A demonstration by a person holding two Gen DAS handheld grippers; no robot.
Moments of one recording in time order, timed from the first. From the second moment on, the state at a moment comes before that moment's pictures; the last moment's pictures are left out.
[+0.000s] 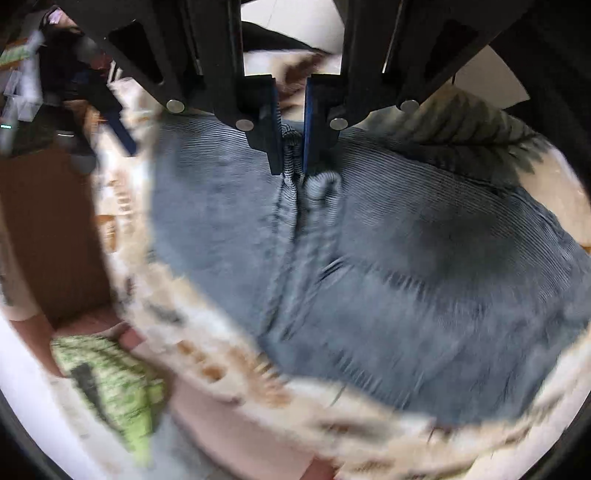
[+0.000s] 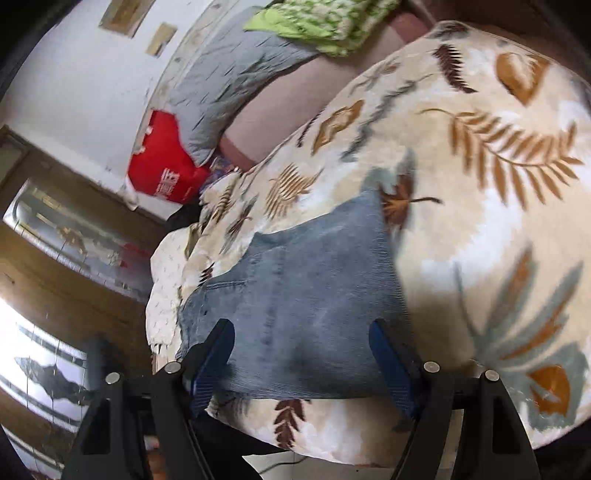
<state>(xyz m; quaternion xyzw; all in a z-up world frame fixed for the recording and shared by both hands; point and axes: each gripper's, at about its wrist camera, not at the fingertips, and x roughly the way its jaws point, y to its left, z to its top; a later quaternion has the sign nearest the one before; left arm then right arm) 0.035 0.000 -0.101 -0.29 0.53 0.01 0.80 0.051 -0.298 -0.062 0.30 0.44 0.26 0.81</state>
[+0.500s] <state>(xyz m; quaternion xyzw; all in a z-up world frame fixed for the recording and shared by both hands) 0.068 -0.043 -0.094 -0.17 0.53 -0.04 0.83 0.094 -0.293 -0.060 0.32 0.48 0.29 0.77</state>
